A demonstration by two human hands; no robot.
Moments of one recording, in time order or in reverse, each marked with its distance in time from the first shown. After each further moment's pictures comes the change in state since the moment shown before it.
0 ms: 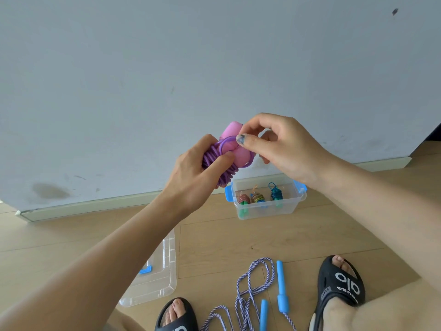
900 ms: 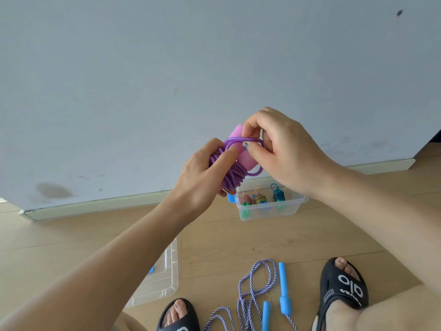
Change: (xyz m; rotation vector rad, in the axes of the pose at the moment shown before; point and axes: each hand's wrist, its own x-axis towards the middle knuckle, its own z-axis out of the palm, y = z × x) left_hand 0.001 0.005 0.007 -0.154 -0.028 -0.107; right_hand -0.004 -0.006 0.006 -0.390 0.118 -0.366
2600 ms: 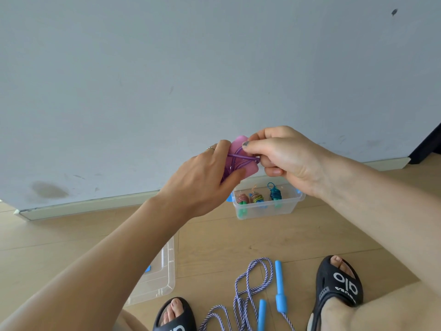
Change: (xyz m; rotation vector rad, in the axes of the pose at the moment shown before) left_hand 0.007 -0.012 -0.001 0.759 -0.061 0.408; right_hand 0.003 0.004 -0.001 0.643 -0.197 0.827
